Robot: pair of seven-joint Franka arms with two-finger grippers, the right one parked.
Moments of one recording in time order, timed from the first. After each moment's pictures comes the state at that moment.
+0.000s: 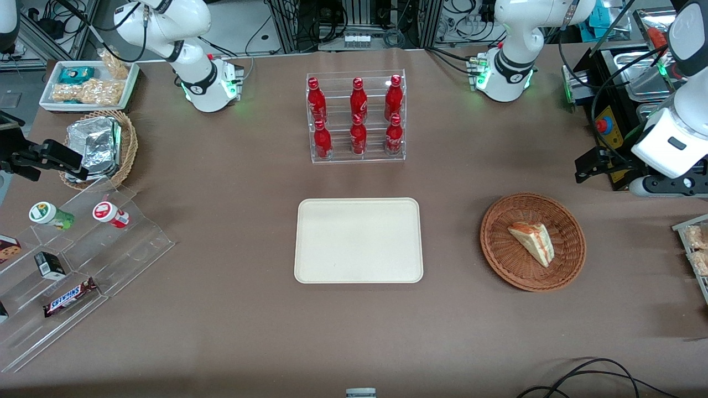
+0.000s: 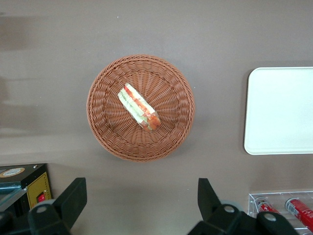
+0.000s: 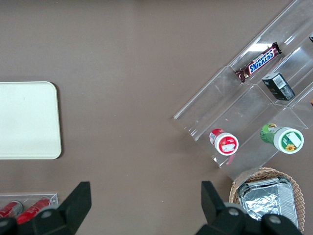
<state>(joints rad) -0.02 0.05 -0.06 -1.58 -0.01 1.61 -0.06</state>
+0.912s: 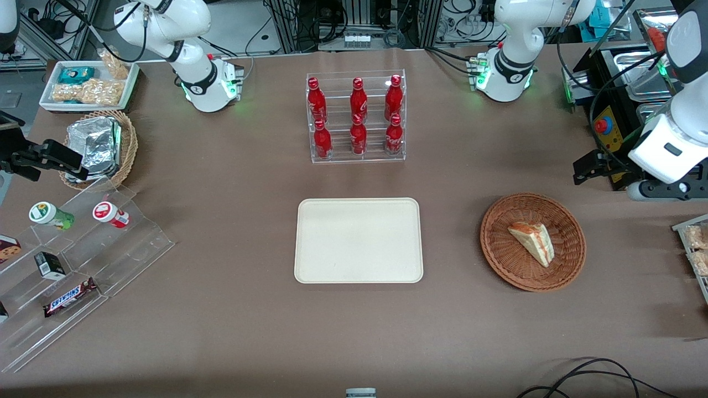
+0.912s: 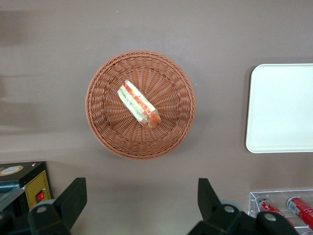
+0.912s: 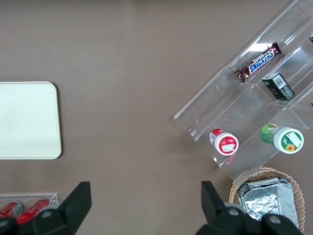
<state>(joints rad) -0.02 0.07 -0.06 -1.58 -0.01 1.61 -0.06</state>
